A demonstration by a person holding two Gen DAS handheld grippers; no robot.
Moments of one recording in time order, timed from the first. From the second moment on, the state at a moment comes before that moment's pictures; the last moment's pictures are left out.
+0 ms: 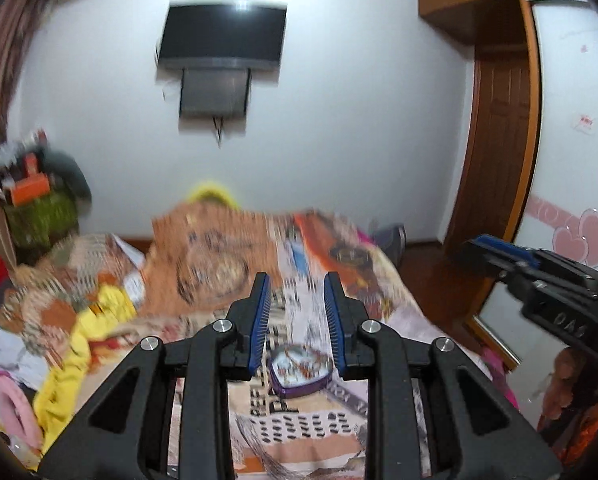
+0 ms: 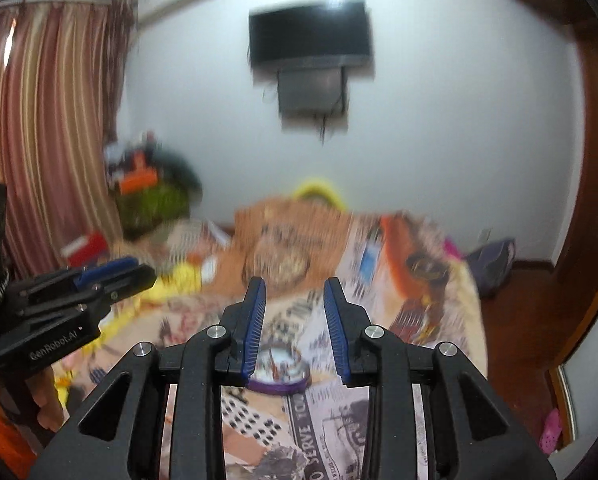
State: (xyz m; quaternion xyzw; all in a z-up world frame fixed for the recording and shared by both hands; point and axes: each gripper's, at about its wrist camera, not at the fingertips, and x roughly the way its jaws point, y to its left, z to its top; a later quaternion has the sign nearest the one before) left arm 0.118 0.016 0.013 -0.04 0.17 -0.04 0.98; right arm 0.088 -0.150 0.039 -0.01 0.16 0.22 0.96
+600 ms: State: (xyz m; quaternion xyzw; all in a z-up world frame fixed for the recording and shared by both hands) left arm 0.030 0.010 0.038 -0.05 0.07 0.01 1.00; right arm 0.005 -0.155 0.059 0.02 0.05 0.13 0.99
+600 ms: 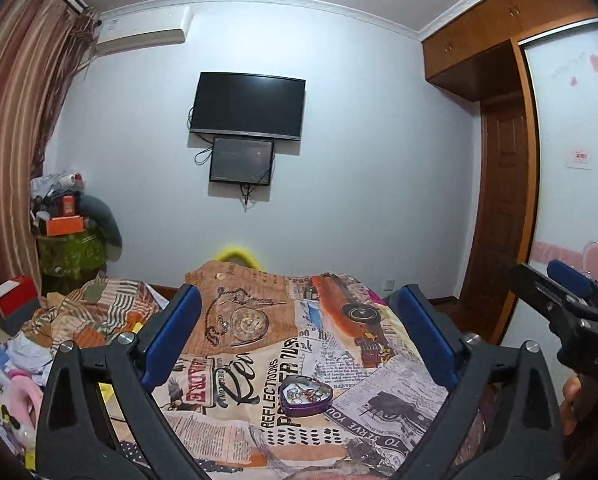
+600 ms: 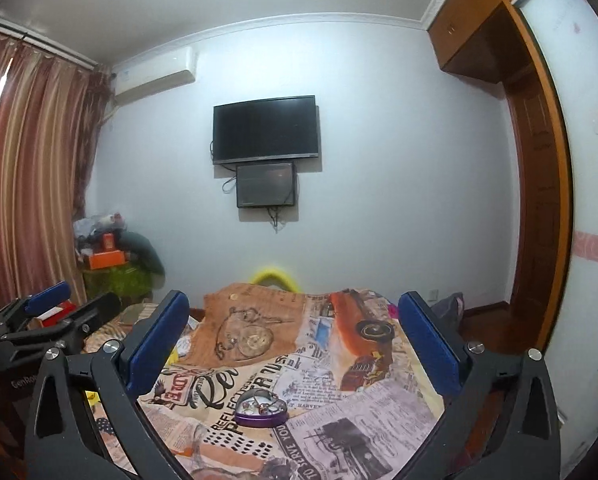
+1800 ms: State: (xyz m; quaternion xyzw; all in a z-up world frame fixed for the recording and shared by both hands) left arm 0.027 -0.008 0.026 -0.02 0.09 0.02 1.00; right arm 0.001 -0.159 0.047 0.00 0.09 0.13 0.99
